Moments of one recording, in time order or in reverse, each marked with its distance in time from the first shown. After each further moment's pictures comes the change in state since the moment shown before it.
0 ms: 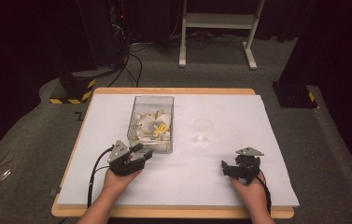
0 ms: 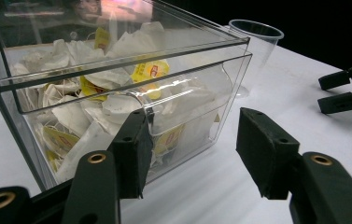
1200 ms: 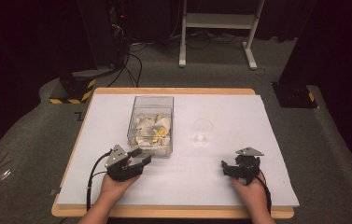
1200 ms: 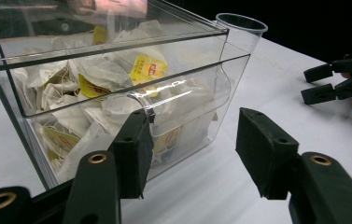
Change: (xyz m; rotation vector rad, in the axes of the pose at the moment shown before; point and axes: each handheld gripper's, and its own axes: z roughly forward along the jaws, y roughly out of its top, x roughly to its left) left arm -0.009 -0.003 -0.015 0.019 -0.018 -0.007; right arm 0.000 0.000 0.000 0.001 0.001 0.000
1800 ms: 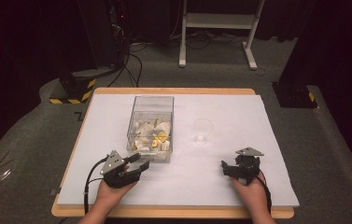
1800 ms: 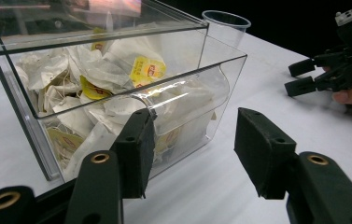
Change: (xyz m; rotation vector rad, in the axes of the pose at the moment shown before) left arm -0.011 -0.007 -0.019 -0.002 -0.021 0.012; right arm 0.000 0.000 0.000 -0.001 0.001 -0.002
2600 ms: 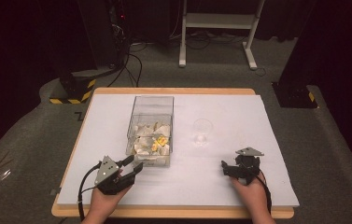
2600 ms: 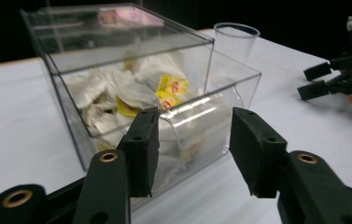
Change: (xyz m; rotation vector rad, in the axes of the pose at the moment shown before) left arm -0.014 0.010 -0.028 -0.041 0.131 0.057; right arm 0.000 0.000 0.000 0.001 0.003 0.001
